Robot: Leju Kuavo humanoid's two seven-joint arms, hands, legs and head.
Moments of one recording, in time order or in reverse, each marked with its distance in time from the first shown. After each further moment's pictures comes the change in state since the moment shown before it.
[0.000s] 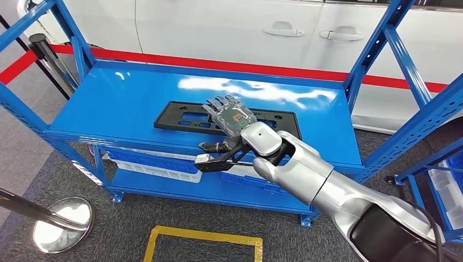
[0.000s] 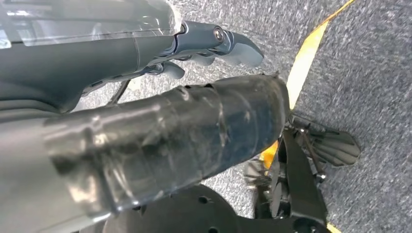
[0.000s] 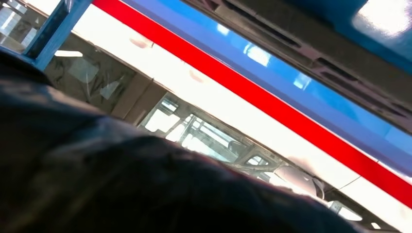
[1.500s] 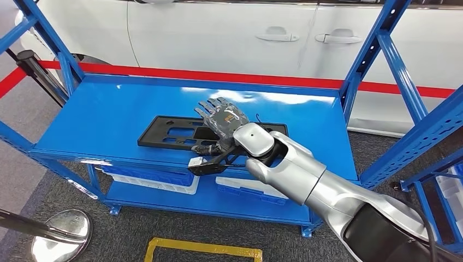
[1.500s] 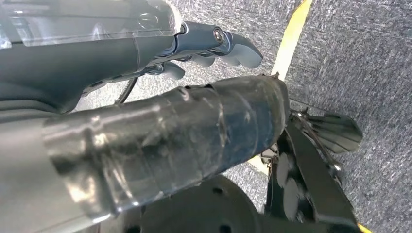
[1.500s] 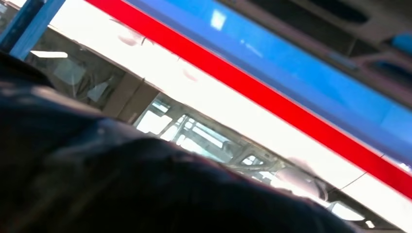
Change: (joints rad) left arm -0.003 -0.001 0.026 0.000 -0.014 -0.001 0.012; right arm -0.005 0.046 0.014 0.033 -0.002 0.008 -0.020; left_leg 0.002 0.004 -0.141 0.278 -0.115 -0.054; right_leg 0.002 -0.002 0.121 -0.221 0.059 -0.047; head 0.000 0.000
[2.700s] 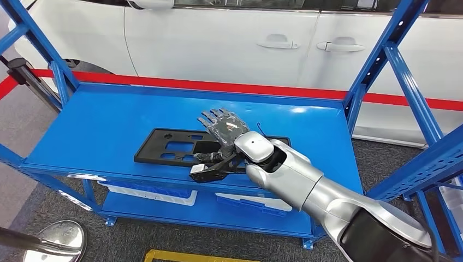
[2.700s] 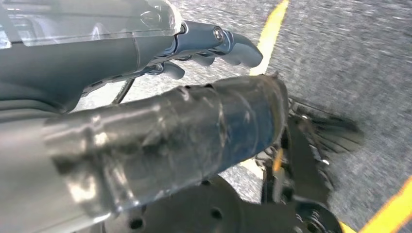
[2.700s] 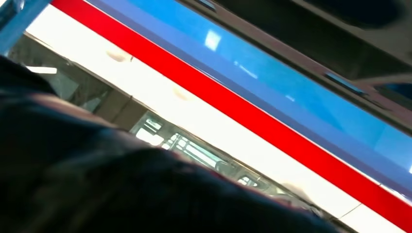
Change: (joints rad) left arm -0.003 -0.005 0.042 0.001 -0.016 -0.011 -0.014; right arm 0.032 0.016 0.004 0.066 -0.036 -0.021 -0.033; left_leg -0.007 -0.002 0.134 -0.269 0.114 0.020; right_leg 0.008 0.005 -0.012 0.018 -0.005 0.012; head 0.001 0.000
